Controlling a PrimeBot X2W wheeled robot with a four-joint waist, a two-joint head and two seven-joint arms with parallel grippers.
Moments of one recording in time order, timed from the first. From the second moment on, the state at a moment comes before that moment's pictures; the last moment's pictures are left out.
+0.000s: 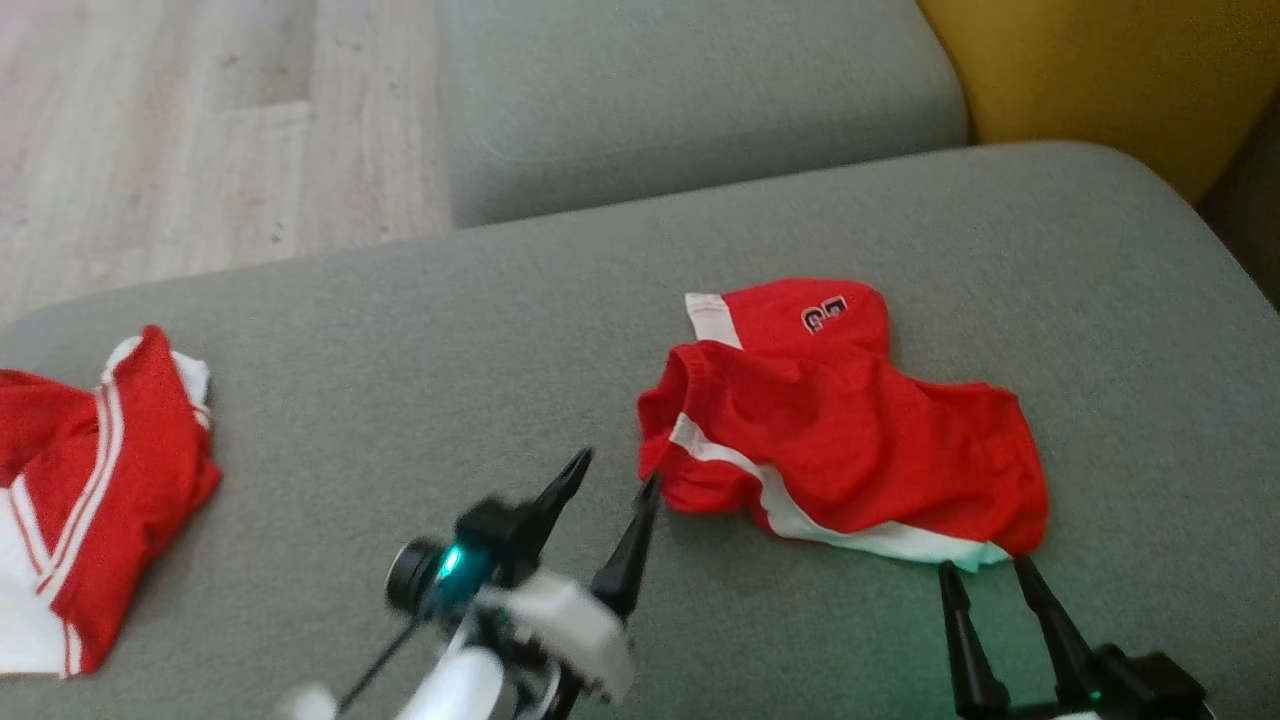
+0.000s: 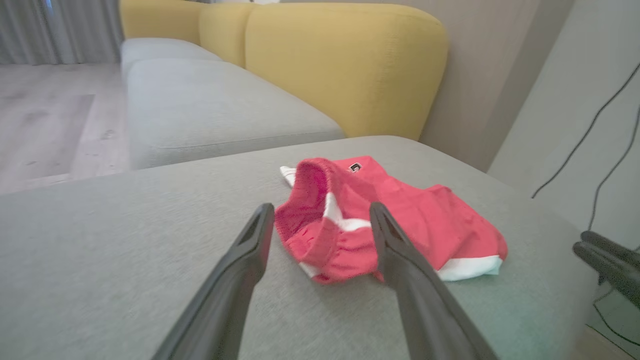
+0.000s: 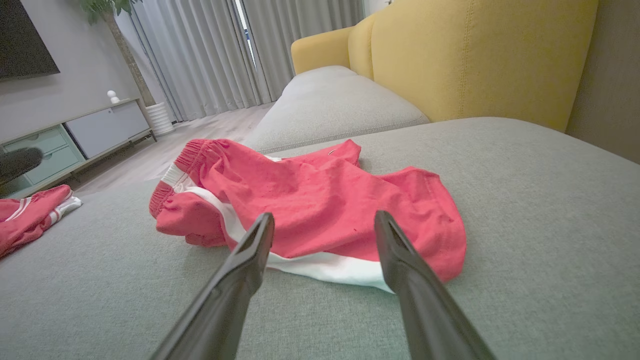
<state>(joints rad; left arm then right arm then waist) -0.16 0.06 -0.55 0.25 -0.35 -0.03 0.05 0.24 -0.04 0.09 0.16 0.17 0.13 -0.26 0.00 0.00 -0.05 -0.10</state>
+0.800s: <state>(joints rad) -0.45 0.05 -0.67 0.53 -0.47 -0.01 0.22 0.18 -0.04 0.13 0.17 0.15 0.13 -0.26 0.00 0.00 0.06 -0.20</state>
